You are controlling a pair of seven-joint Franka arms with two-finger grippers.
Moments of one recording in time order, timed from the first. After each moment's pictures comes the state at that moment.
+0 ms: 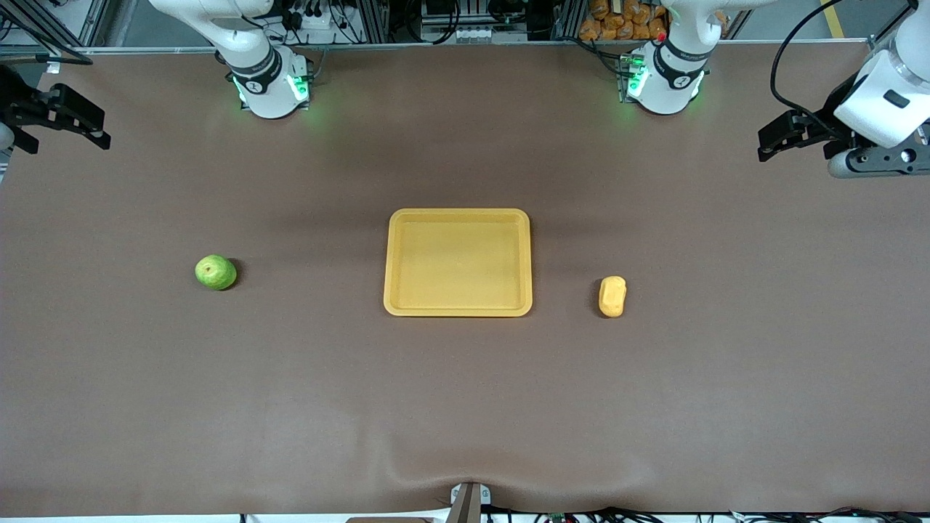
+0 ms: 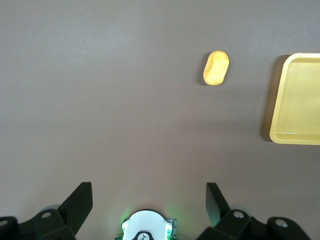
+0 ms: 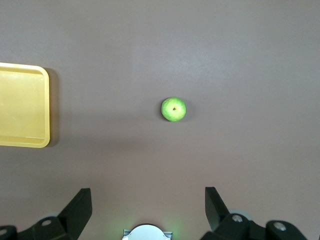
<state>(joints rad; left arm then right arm) 0.03 -0.08 -0.15 -1.63 0.04 1.47 -0.13 -0.04 -0.08 0.05 -1.50 -0.03 1.37 -0.07</state>
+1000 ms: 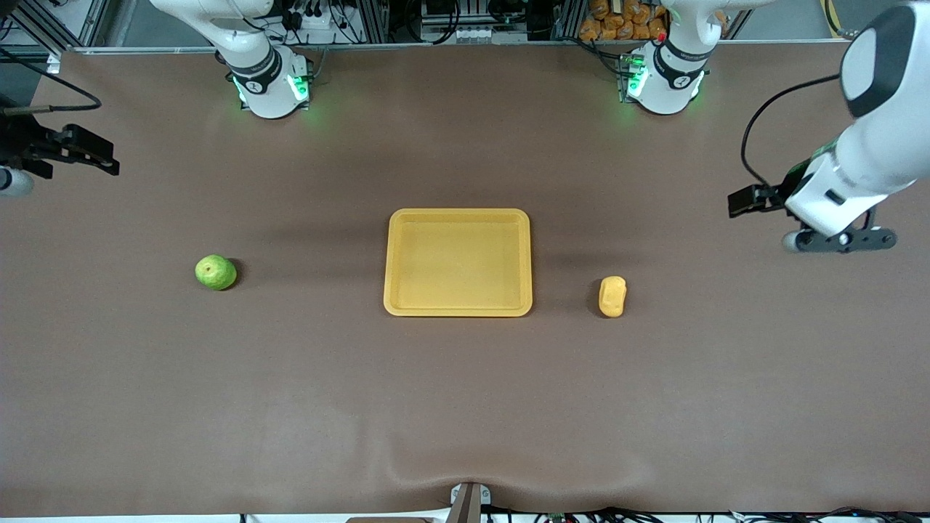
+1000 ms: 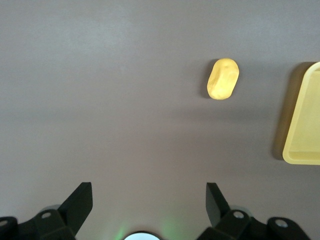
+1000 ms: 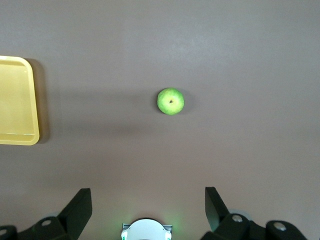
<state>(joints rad) 0.04 0.09 -0.16 -1.72 0.04 1.65 -0.13 -0.06 0.02 0.05 -1.51 -0.03 1.37 -0.07</state>
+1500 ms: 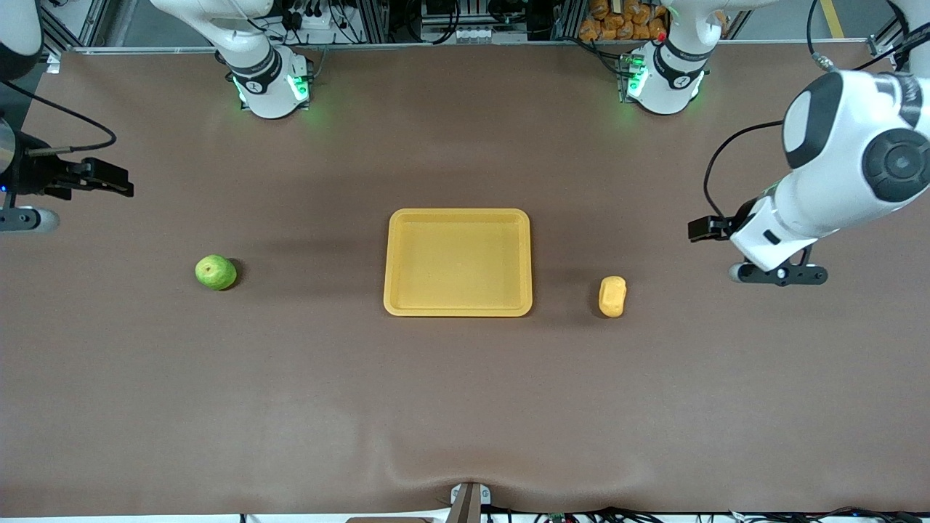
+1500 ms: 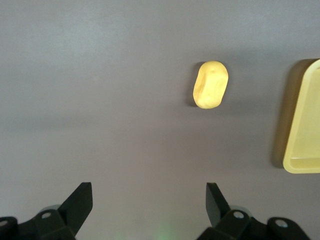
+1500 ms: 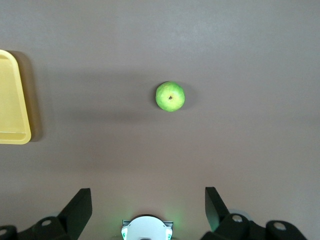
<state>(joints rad) 0.01 0.17 -0.19 -1.77 0.03 1.78 -0.14 -0.08 0.10 0.05 -1.51 -0.03 1.38 -0.07</state>
